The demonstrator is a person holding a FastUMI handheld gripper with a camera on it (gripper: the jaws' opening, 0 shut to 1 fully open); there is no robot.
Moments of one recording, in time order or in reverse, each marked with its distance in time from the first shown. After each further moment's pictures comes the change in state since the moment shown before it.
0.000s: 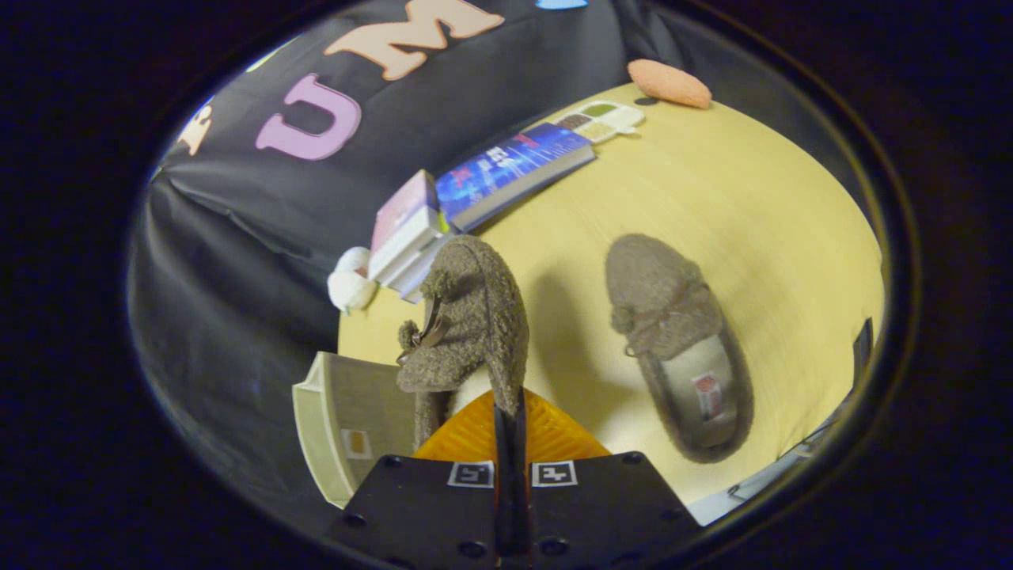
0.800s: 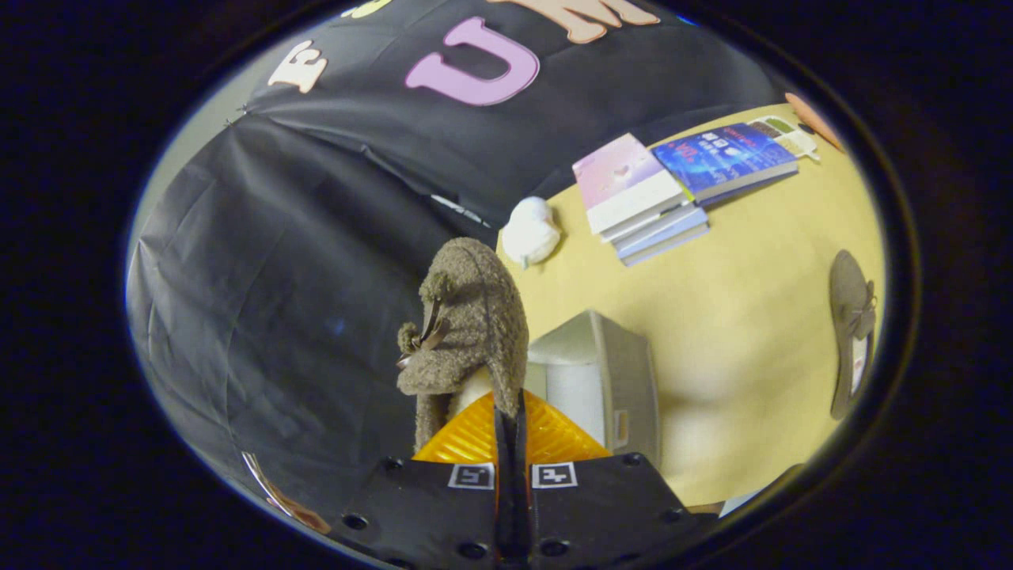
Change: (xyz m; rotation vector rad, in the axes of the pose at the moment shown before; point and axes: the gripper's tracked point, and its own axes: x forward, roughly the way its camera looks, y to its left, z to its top) arm -0.001 0.237 -0.096 -0.154 0.175 0.330
